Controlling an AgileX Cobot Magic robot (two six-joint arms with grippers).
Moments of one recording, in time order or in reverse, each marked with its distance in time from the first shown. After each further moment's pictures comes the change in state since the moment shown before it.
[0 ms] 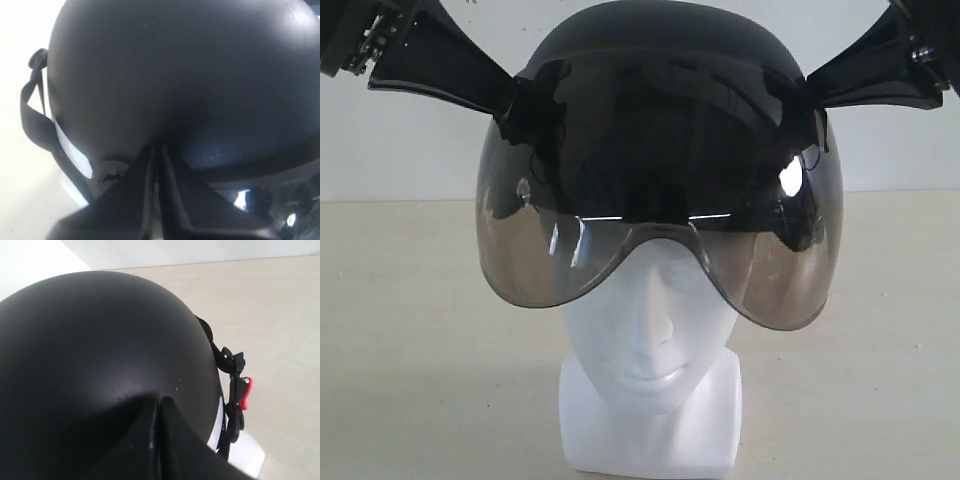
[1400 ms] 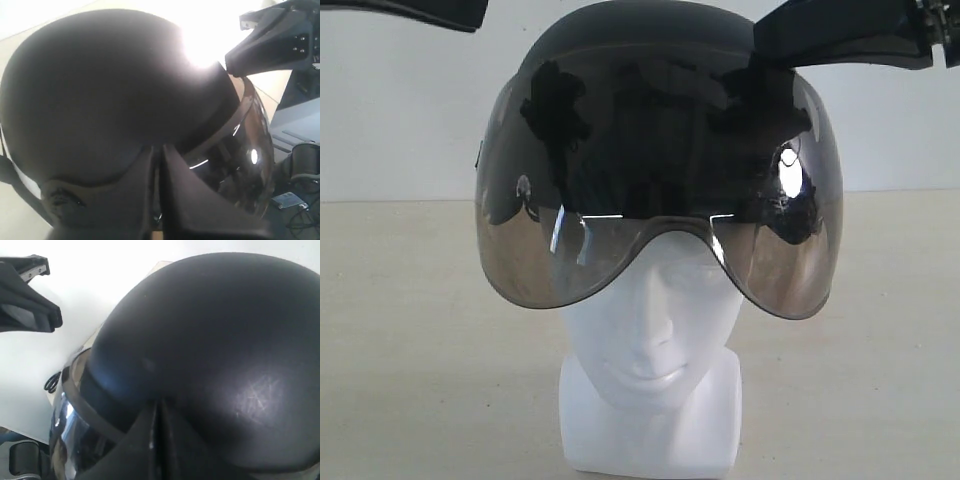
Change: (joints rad) left arm 0.003 -0.127 -0.020 -0.088 0.028 0.031; right arm 0.165 -0.164 0.000 0.019 0.028 -0.007
